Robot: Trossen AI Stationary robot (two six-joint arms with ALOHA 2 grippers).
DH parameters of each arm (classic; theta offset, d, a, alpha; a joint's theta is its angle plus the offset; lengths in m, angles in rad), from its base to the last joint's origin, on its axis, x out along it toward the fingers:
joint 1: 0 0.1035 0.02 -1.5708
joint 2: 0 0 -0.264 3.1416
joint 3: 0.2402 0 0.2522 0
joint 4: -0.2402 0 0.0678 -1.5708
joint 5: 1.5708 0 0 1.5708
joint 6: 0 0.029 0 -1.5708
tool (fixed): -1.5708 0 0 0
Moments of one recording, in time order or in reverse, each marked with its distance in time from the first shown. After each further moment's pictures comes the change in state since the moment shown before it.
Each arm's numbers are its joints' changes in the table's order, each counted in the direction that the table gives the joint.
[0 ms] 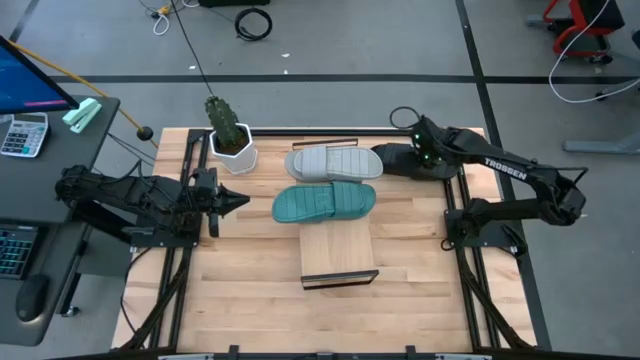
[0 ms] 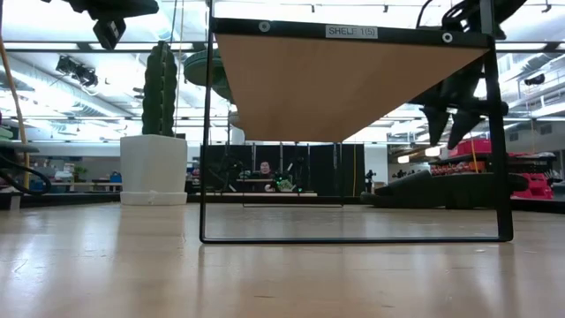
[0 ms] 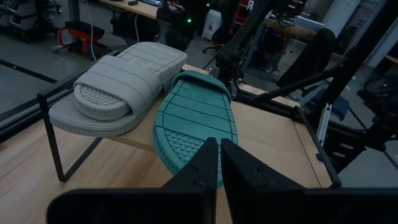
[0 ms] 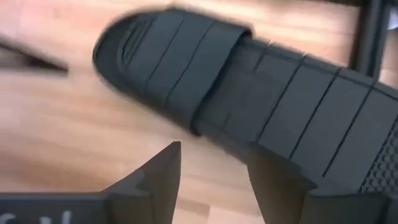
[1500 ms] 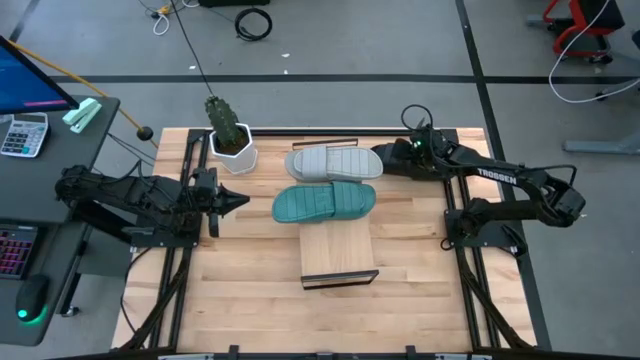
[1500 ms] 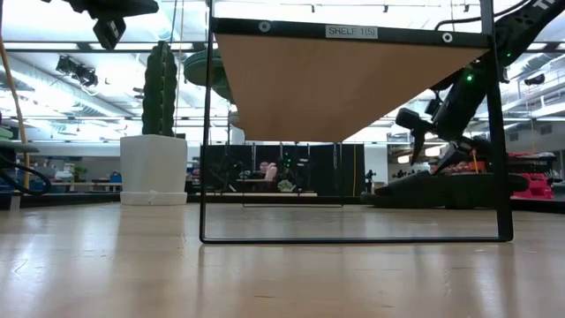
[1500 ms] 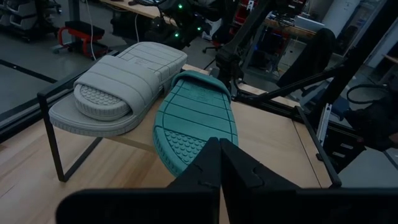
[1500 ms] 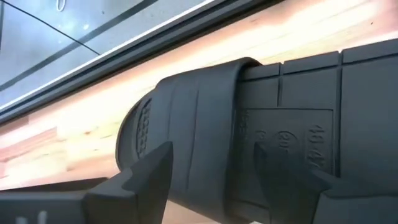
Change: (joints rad) left arm 0.000 0.000 0.000 0.000 0.000 -0.001; right arm -0.057 0.002 -0.290 0.569 -0.036 0.396
